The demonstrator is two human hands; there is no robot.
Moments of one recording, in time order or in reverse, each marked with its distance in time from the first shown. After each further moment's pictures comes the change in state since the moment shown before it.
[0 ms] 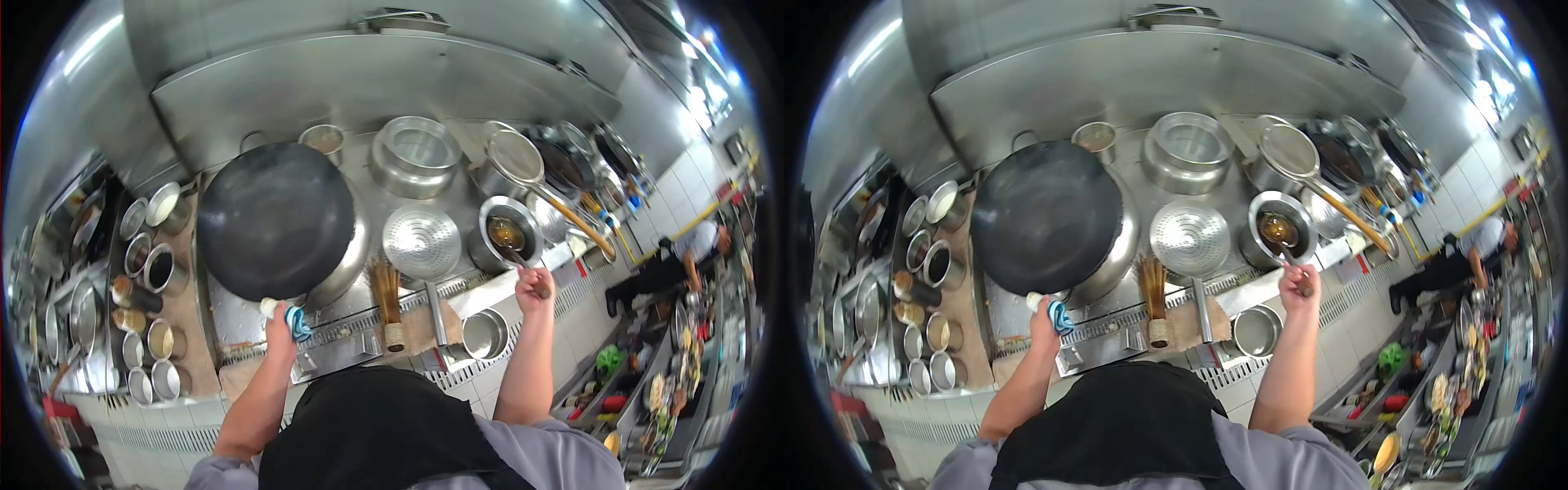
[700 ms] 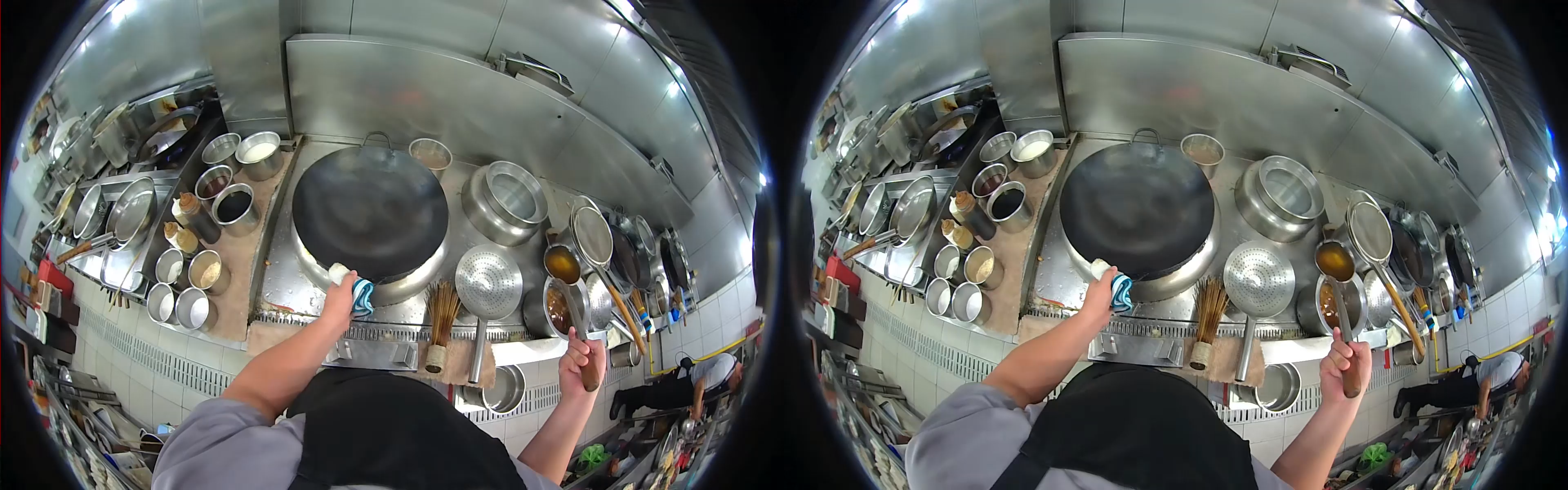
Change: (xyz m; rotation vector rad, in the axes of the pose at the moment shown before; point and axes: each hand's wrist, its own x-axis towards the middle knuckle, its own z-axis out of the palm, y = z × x) left_hand 0.016 0.019 0.020 -0.018 0.083 -0.054; right_hand -0.108 0.050 0.108 -0.189 -0.275 0.214
